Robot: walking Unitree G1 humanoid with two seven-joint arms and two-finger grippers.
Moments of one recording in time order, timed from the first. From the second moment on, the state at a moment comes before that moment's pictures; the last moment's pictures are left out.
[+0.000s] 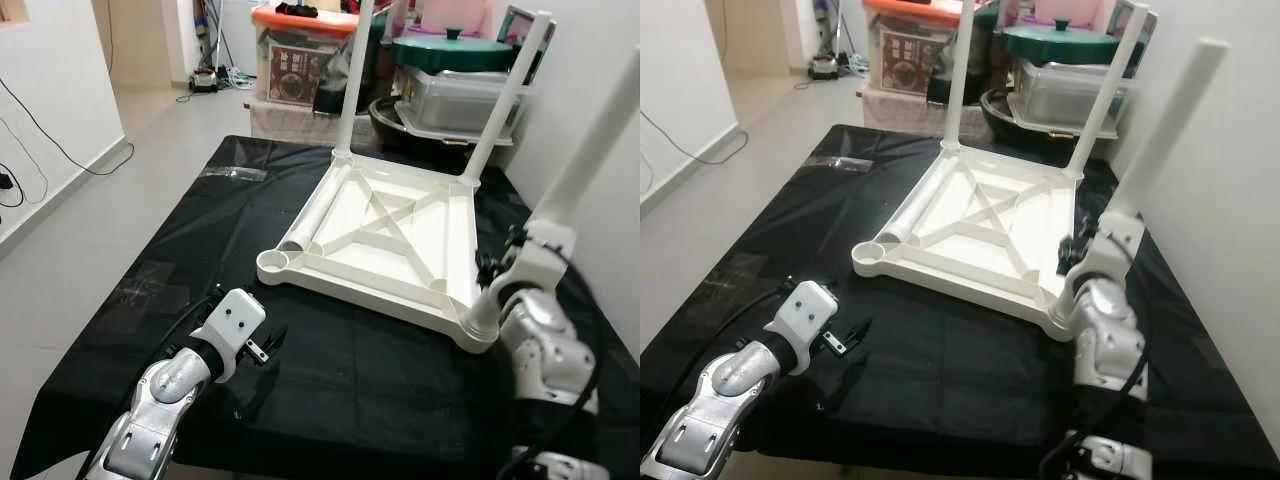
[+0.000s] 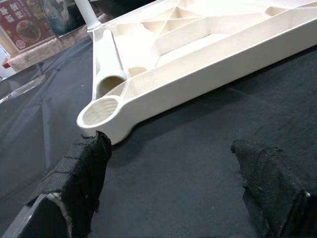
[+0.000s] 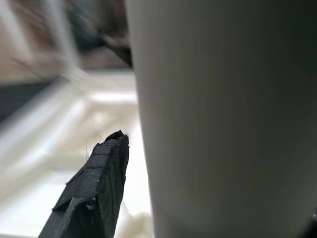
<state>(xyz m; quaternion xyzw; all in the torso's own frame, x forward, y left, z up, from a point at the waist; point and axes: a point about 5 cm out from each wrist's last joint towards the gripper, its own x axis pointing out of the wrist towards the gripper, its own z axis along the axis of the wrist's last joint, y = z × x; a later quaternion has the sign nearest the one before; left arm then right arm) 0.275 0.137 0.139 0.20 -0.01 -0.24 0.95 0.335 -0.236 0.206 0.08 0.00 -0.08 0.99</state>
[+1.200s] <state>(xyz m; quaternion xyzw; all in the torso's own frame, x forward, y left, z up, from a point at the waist) 0.275 0.140 0.136 0.21 0.00 -0.24 0.95 0.286 -0.231 0.159 0.03 0.05 -0.27 0.96</state>
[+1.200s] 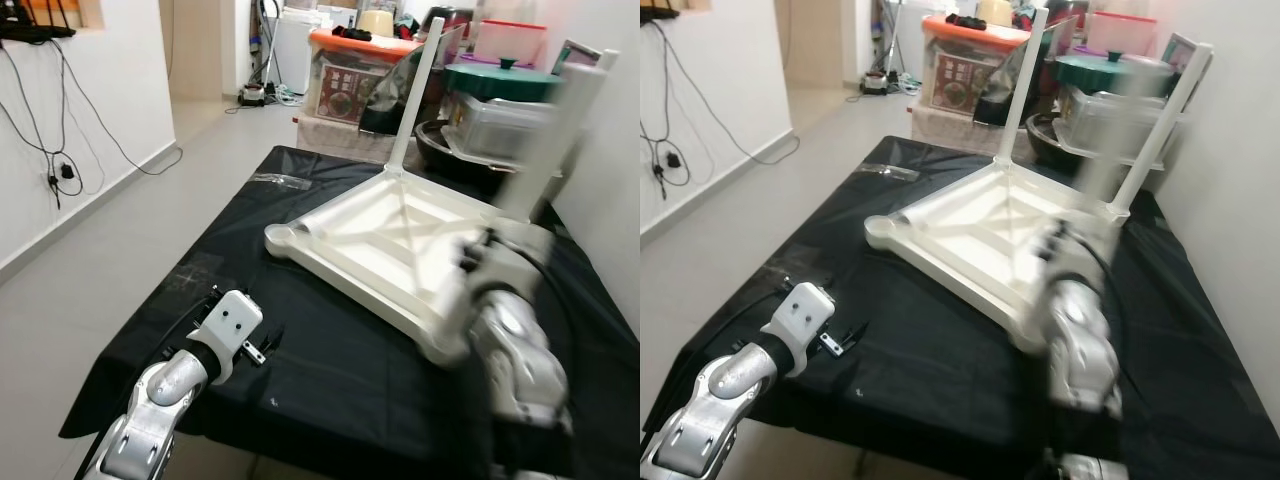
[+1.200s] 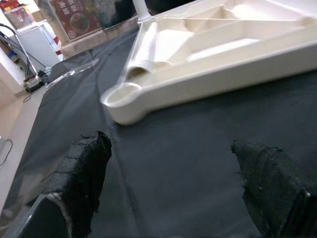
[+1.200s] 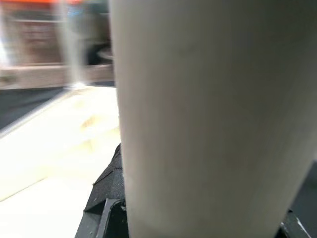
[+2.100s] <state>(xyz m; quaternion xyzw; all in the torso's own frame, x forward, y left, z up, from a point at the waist) 0.277 0.139 0.140 0.21 -0.01 -0.24 0.95 0.326 -0.212 0.191 0.02 0.02 0.24 0.97</state>
